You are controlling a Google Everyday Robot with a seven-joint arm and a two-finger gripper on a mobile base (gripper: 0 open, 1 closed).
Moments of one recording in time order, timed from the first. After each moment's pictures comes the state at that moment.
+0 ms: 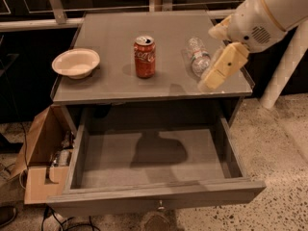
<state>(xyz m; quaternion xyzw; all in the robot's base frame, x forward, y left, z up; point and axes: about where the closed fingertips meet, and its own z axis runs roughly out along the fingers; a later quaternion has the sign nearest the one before) 0.521 -0.132 0.975 -0.57 0.76 0.14 0.30</state>
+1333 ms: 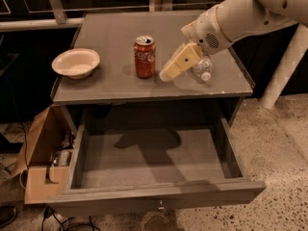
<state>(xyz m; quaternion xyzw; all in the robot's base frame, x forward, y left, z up) 0.601 -0.073 0.949 -0.52 0.74 0.17 0.38</state>
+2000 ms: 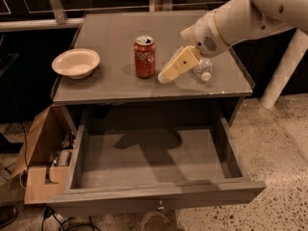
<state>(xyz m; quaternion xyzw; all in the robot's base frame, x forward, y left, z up) 0.603 -0.068 0.940 -0.51 0.75 0.18 0.38</state>
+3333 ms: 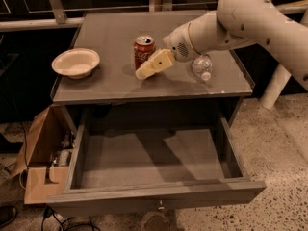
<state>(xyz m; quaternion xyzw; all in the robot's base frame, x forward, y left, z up) 0.653 -0.021 0.907 -0.46 0.75 0.23 0.41</state>
